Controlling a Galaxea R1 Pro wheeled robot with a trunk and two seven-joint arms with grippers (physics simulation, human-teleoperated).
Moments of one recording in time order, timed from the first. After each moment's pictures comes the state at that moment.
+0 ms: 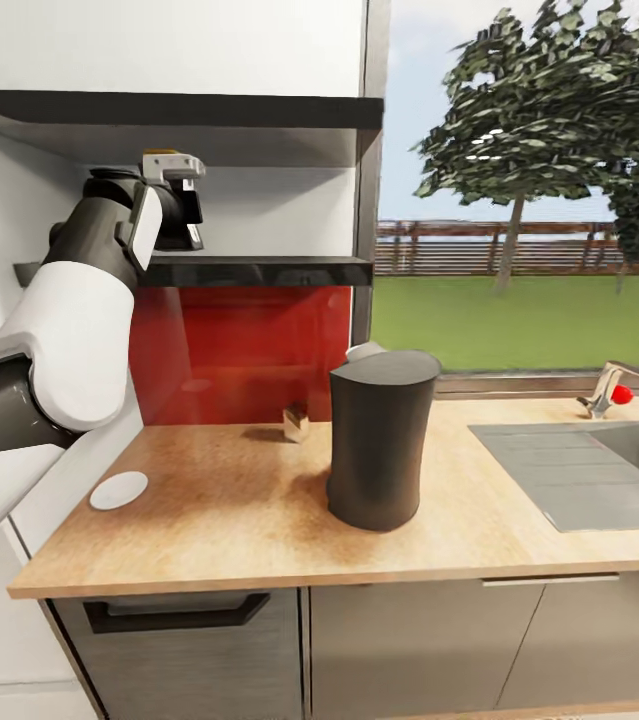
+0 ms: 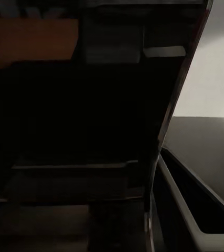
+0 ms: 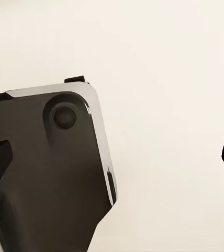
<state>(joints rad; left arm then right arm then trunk) -1.75 -0.09 0.33 -0.54 -0.38 0.58 -0.03 0.00 -0.10 -0.04 -0.12 -0.15 -0.10 -0.01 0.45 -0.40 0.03</state>
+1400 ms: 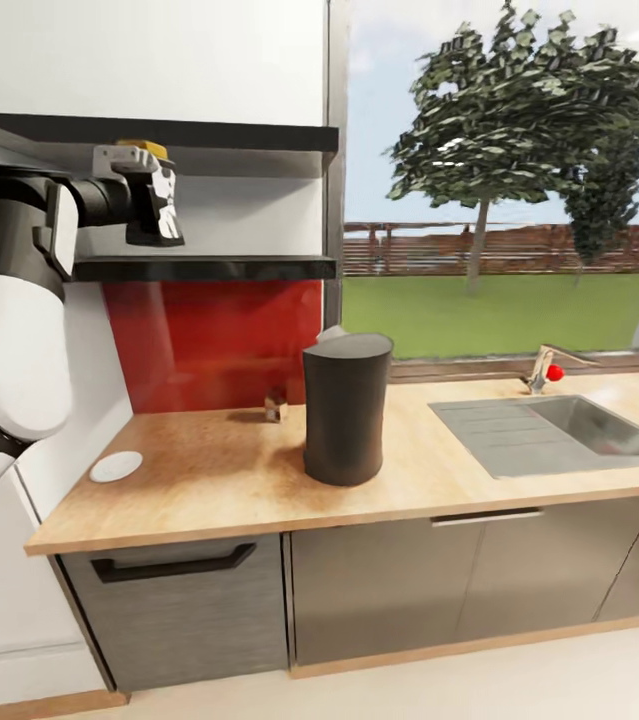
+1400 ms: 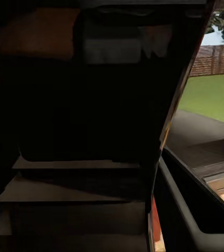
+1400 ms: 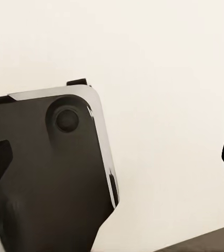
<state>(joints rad) -1.70 0.09 0.29 -0.68 -0.38 0.62 -0.53 0.00 -0.09 -0.04 -0.12 -0.16 -0.10 -0.01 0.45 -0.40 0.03</state>
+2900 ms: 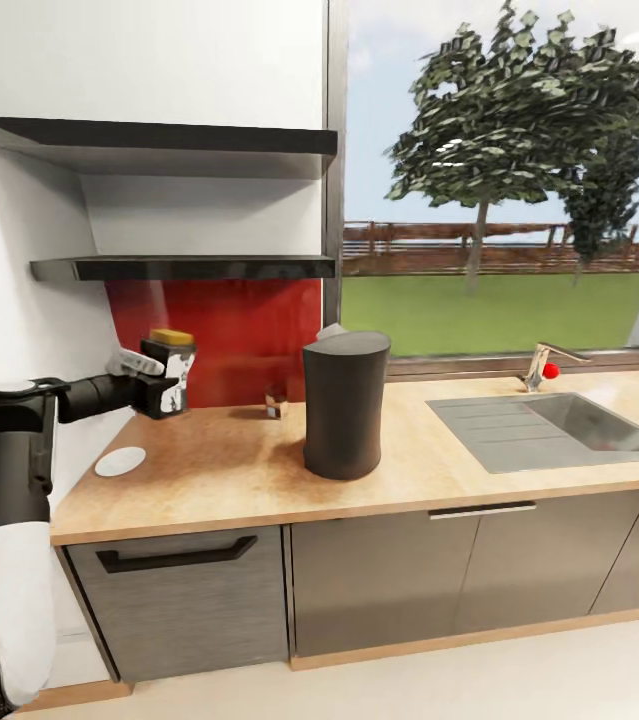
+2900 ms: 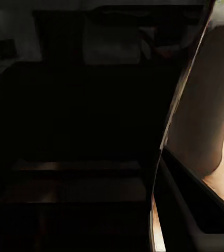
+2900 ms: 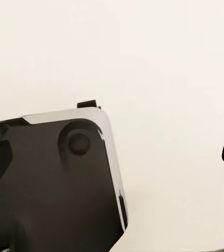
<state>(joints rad) -0.89 0.17 0.31 -1.35 -0.44 0.67 -1.06 0.00 -0.09 -0.04 -0.19 -0.16 -0.11 0.00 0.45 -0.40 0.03</state>
